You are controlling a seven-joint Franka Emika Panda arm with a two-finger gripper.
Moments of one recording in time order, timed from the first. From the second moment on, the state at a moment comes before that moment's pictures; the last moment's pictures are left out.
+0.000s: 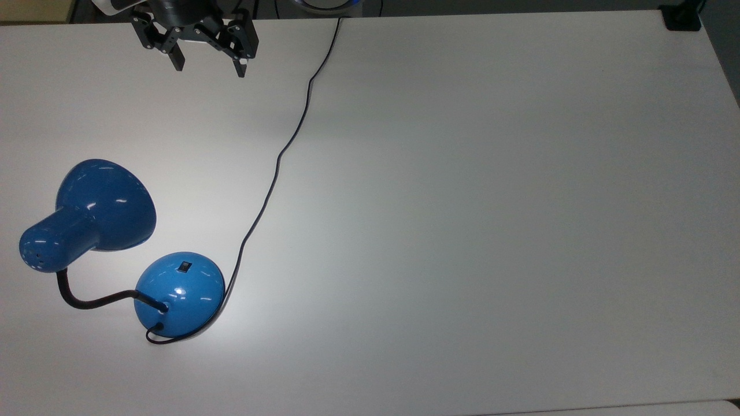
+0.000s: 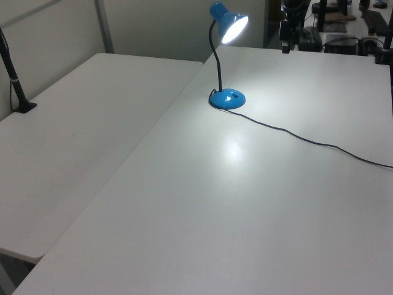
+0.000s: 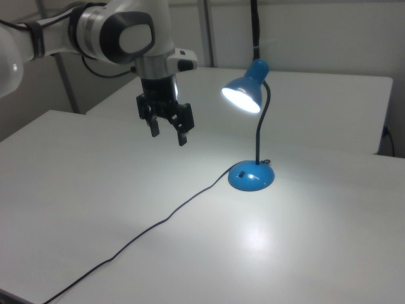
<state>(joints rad) 0.02 0.13 -0.21 -1.58 0.03 1.70 -0.09</state>
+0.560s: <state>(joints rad) 0.02 0.13 -0.21 -1.58 0.03 1.70 -0.09</state>
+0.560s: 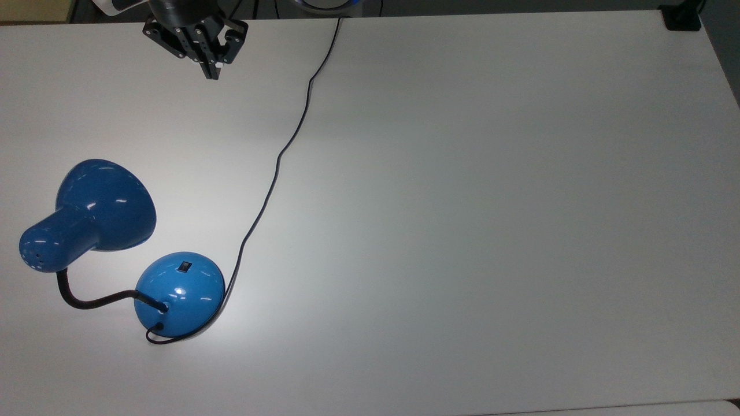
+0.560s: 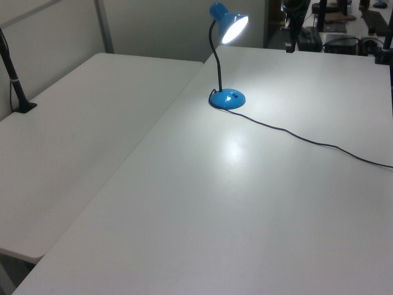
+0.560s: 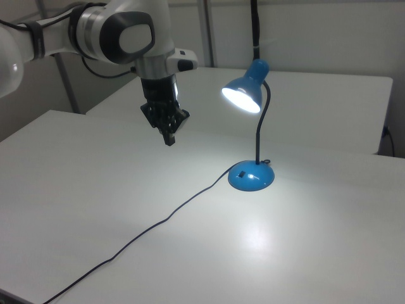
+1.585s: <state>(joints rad) 0.01 0.28 -0.24 -1.72 0.02 2.21 -0.09</state>
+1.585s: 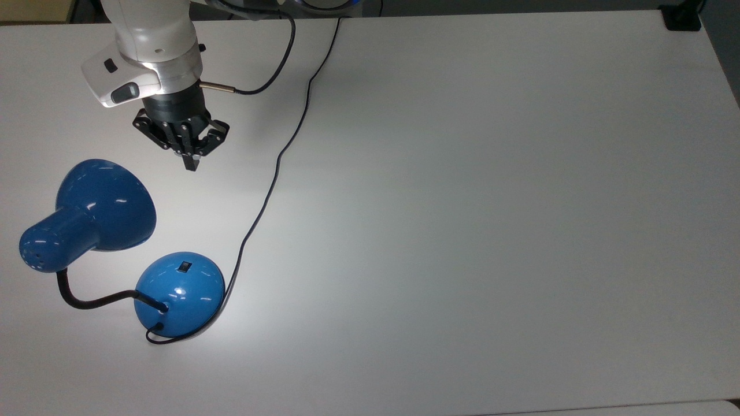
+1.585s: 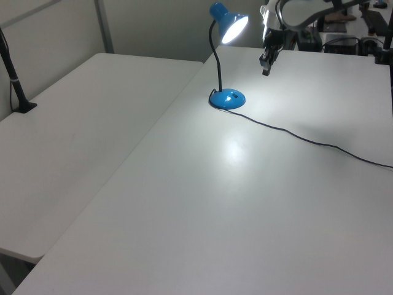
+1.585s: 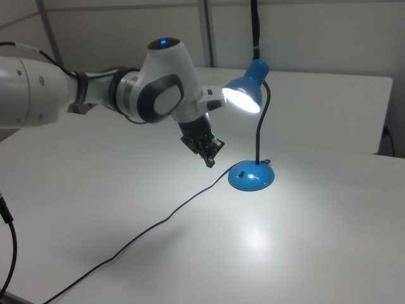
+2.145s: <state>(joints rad) 0.01 0.40 -0.24 -1.81 0.02 2.57 0.03</state>
